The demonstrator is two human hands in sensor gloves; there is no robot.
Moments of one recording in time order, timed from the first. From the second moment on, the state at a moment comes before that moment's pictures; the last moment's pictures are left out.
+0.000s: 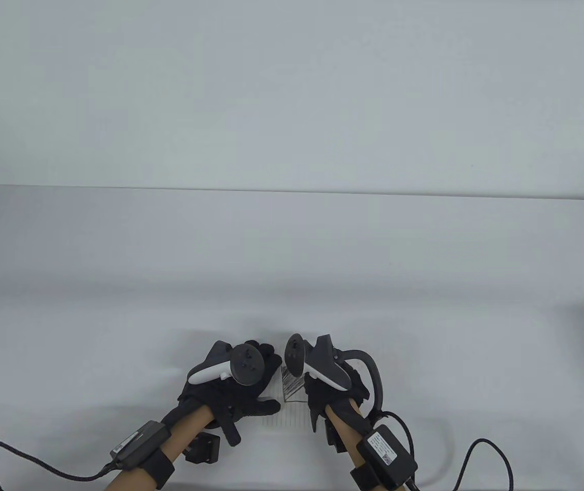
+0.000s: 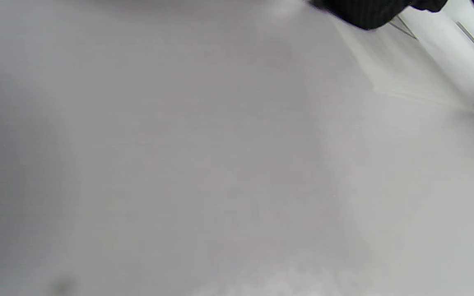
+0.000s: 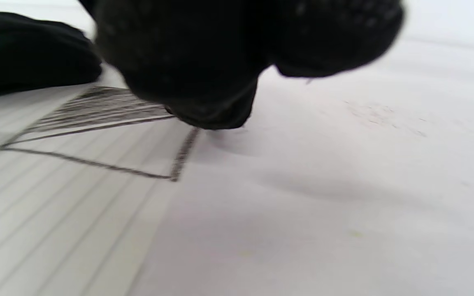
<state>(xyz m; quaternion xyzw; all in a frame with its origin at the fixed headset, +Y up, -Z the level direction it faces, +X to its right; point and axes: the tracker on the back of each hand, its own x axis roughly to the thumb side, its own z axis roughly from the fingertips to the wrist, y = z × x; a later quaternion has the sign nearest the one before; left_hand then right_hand) -0.133 -0.815 -0.299 -0.40 -0.23 0.14 0.88 0.031 -0.751 -0.296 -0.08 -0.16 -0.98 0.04</state>
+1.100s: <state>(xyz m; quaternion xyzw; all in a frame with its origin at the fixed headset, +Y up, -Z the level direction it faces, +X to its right) -0.133 -0.815 -0.299 -0.40 -0.23 0.14 0.88 0.030 -0.752 -0.295 -0.07 -0.21 -0.97 0.10</state>
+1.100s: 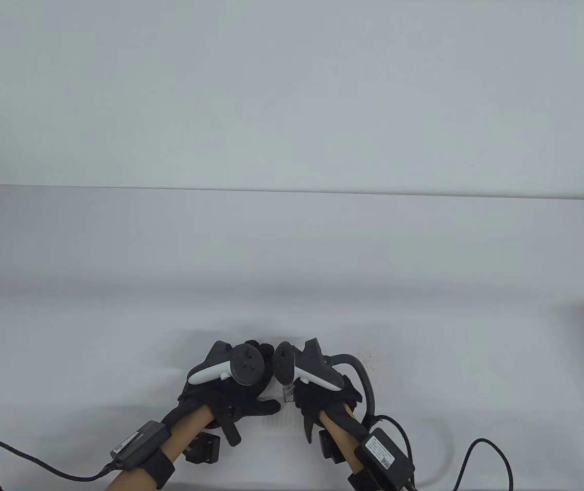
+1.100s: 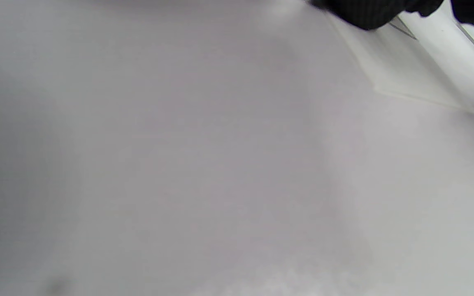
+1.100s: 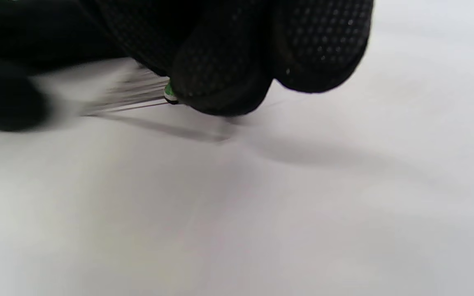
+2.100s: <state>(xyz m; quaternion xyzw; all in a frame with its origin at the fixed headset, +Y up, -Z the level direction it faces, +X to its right) -0.133 -0.816 -0.299 -0.40 -0.23 0.14 0.88 0.013 -0.753 -0.286 -0.13 -0.26 -0.96 -0.03</state>
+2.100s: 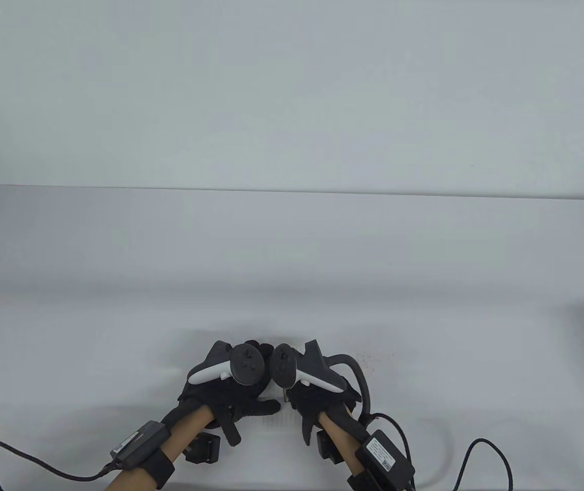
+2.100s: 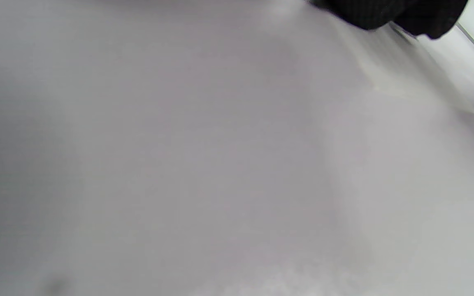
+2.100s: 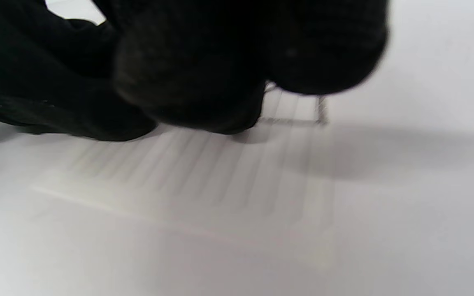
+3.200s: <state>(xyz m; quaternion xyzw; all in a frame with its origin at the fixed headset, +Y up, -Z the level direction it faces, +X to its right) -0.133 -0.816 -0.300 -0.40 -0.23 0.14 0.88 0.026 -0.752 -0.292 -0.08 -0.27 -0.96 -0.03</state>
